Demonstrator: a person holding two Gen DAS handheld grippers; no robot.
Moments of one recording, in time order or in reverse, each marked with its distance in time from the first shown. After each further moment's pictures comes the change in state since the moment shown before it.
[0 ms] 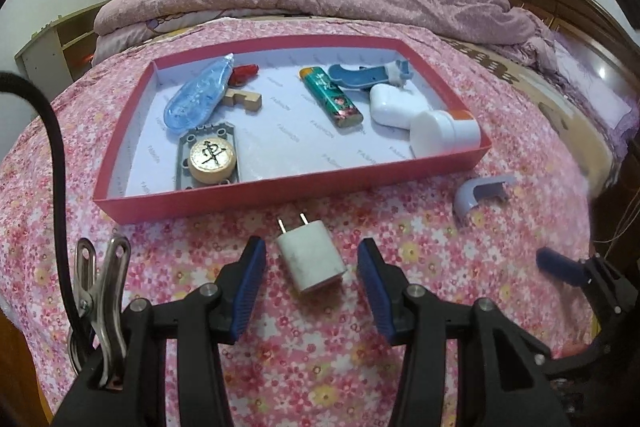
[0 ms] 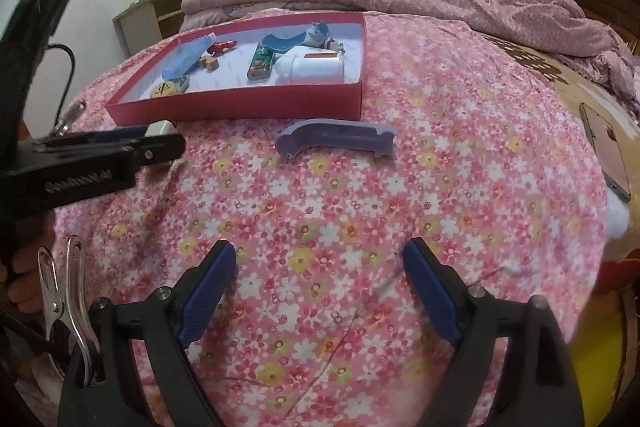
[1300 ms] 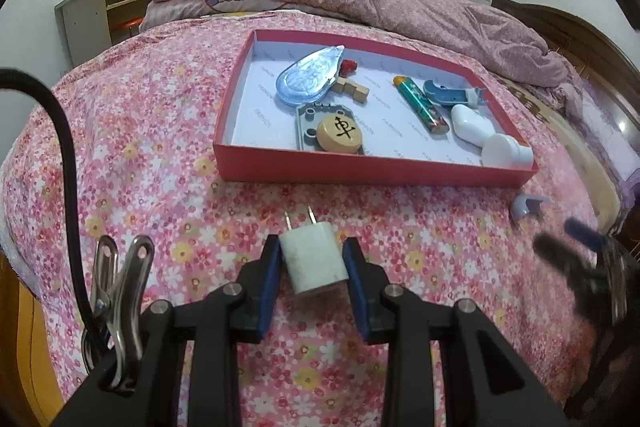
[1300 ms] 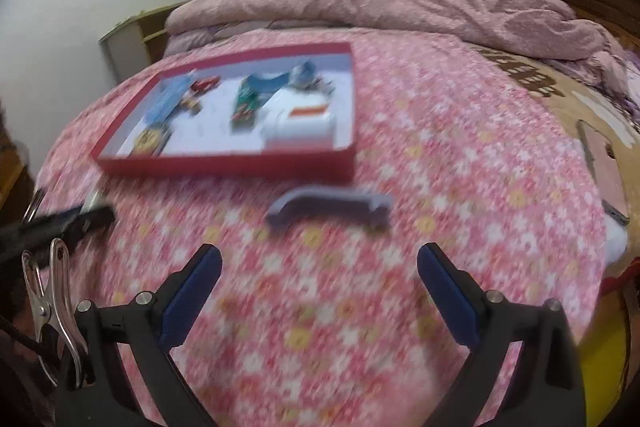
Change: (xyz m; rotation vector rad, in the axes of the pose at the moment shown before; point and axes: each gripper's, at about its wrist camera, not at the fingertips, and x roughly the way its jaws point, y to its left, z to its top) left arm -0.021 0.073 -0.025 -0.172 -0.029 0.029; right arm 0.011 -0.003 0.042 0.061 -0.046 -0.057
